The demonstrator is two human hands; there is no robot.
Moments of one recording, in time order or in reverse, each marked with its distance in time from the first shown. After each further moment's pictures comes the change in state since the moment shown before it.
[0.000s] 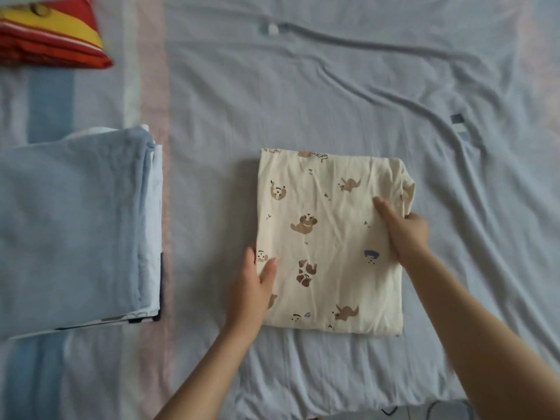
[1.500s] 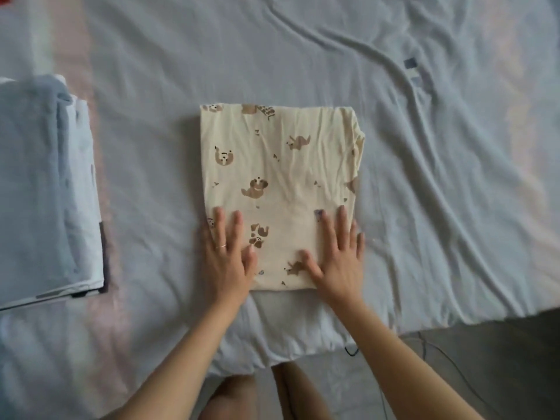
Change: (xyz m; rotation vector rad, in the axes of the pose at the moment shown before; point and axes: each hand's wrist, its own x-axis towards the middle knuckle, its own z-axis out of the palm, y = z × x) left_hand -0.025 -0.025 0.052 0.456 0.065 0.397; right_hand -0.064 0.143 -0.002 -0.815 -0.035 -0.693
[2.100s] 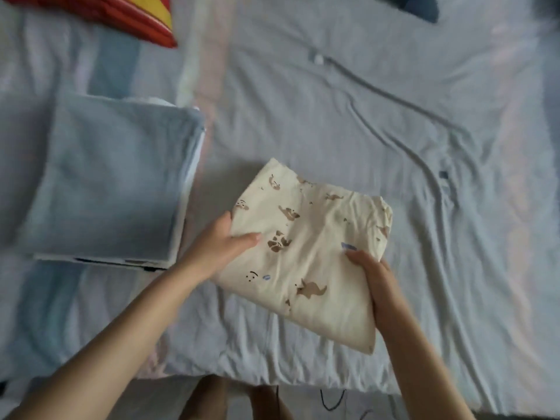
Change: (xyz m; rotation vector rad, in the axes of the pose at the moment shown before) left_hand 0.039 -0.039 -0.181 -0.889 -0.285 -0.467; right_hand 0.019 -0.121 -0.147 1.141 -0.259 0.599
